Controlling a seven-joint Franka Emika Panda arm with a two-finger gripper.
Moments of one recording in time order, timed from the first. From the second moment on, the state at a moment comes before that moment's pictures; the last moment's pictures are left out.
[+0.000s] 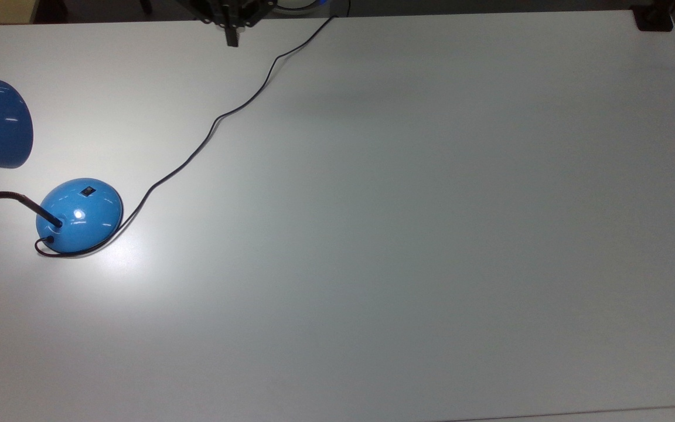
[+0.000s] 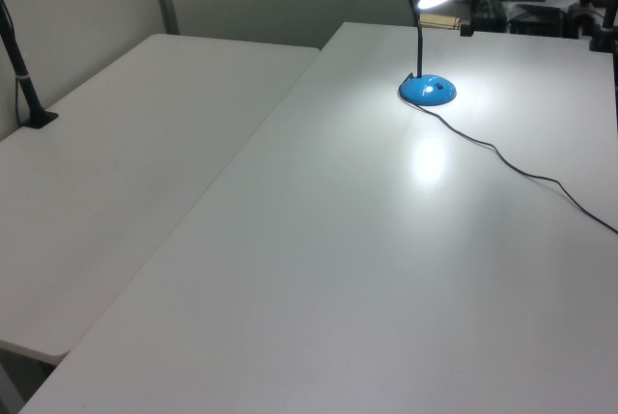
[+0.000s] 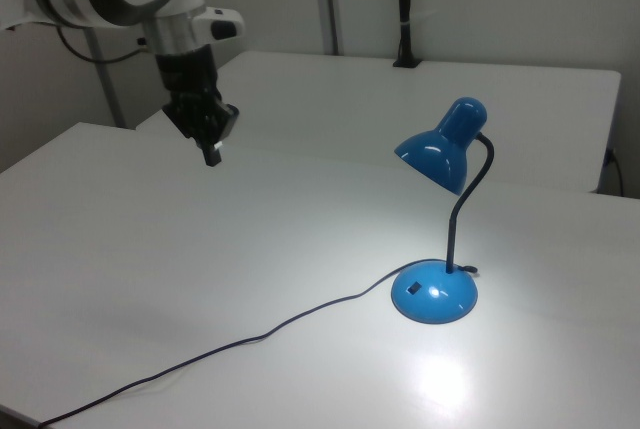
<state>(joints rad) 0.05 0.00 -0.08 -1.65 -0.06 1.63 0.00</state>
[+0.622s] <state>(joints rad) -0.19 0.09 -0.09 -1.69 -0.06 1.83 -0.01</state>
